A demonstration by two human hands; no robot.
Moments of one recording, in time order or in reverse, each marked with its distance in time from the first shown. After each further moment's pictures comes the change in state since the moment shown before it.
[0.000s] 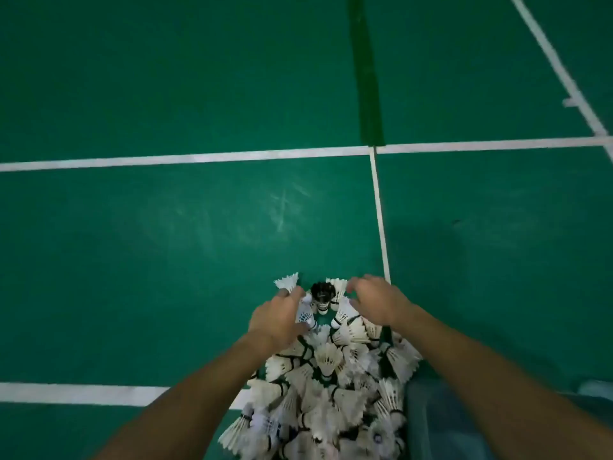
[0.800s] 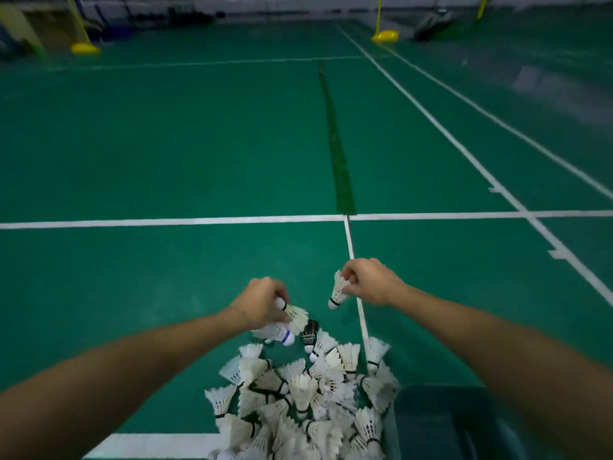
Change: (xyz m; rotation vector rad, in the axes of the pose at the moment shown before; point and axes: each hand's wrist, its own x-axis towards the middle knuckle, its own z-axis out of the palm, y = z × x) left_hand -0.044 0.030 -0.056 -0.183 0.282 0.151; right_hand -0.077 0.009 -0.067 0.062 0.421 -0.096
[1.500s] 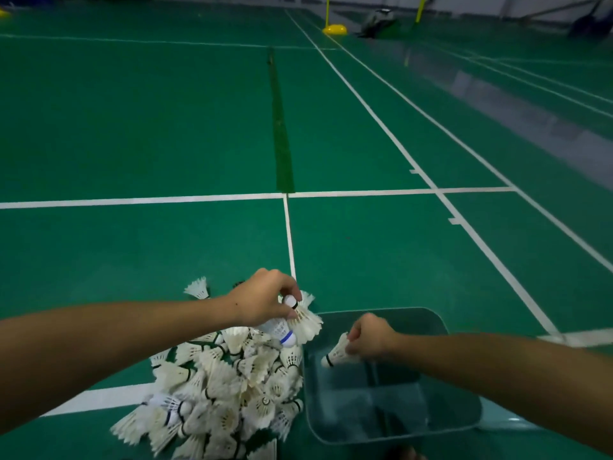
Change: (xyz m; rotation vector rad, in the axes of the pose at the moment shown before) left_hand -0.096 0.156 0.067 0.026 -0.121 0.376; right_hand -0.230 0.108 0.062 0.210 -0.200 0.508
